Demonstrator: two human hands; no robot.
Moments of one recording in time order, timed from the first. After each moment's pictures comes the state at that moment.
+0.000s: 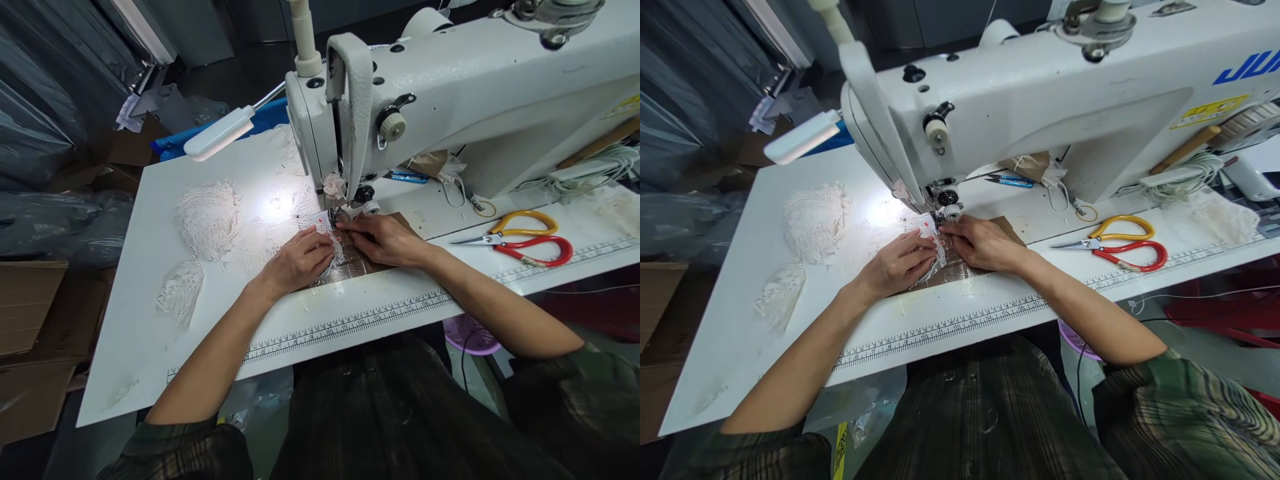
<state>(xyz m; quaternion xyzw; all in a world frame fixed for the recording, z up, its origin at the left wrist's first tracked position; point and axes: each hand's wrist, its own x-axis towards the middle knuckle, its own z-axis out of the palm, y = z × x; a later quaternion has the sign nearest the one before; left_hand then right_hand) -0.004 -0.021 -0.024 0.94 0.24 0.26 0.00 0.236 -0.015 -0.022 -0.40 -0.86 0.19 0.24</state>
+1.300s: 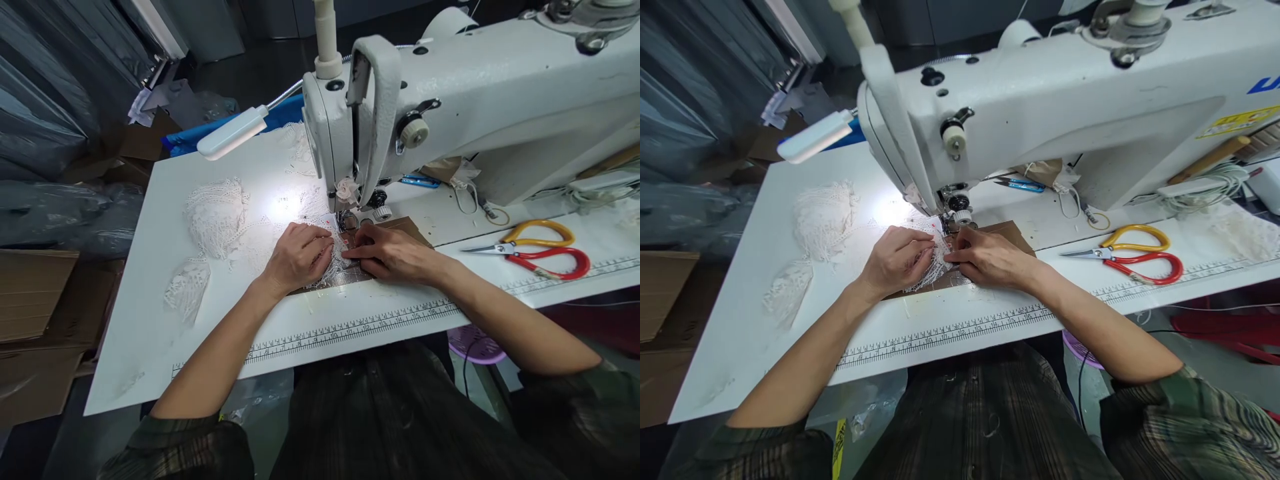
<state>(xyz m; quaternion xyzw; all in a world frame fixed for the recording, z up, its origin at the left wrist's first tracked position) -0.005 -0.019 -0.021 0.90 0.31 0.31 -0.06 0.239 -0.024 -0.020 -0.29 -0.92 0.14 0.20</state>
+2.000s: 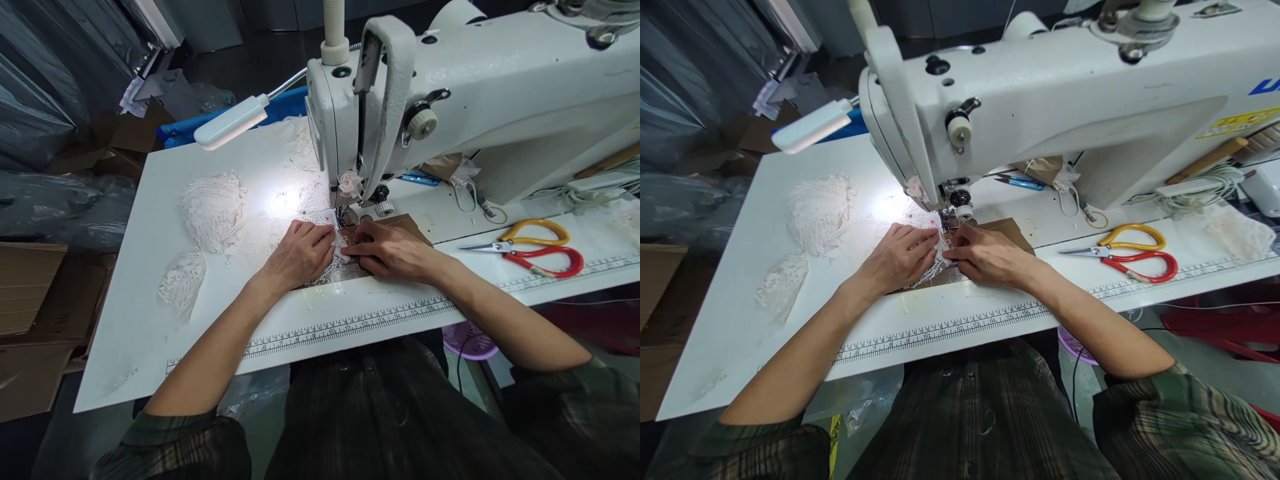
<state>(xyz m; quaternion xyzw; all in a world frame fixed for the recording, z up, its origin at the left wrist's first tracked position) -0.005 -0.021 -0.019 0.93 0.31 0.17 -0.06 0.238 -0.027 -0.016 -0.30 -0.93 0.12 0.17</state>
